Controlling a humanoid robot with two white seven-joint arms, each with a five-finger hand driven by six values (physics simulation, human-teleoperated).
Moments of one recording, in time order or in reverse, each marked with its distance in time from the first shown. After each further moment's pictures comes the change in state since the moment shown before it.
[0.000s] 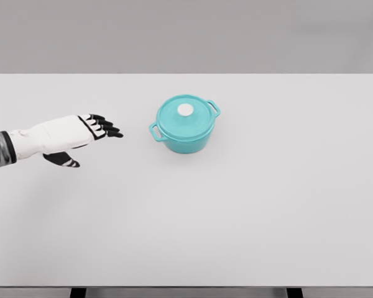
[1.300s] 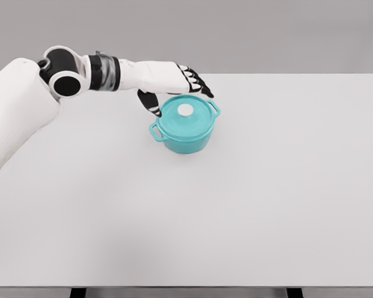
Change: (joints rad) left arm -0.670 -0.389 -0.511 0.418 0.072 0.000 -0.079; right arm 0.003 0.000 0.000 0.003 0.000 0.001 0.000
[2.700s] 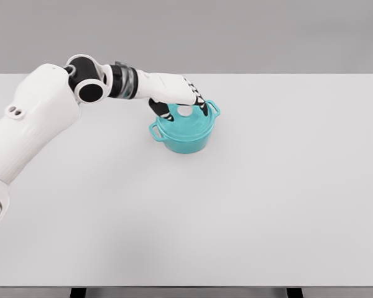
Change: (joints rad) left arm -0.011 -0.094 -0.043 0.122 -0.109 0.000 0.000; right arm 0.000 0.000 0.000 0.000 0.000 0.000 0.000
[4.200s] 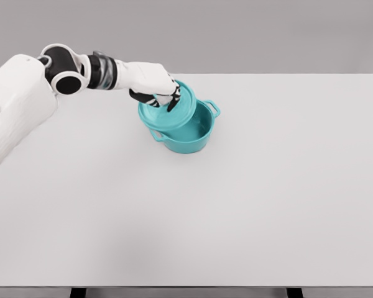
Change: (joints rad) left arm -0.021 0.100 0.011 -0.047 -0.045 0.000 0.000; right arm 0.000 0.000 0.000 0.000 0.000 0.000 0.000
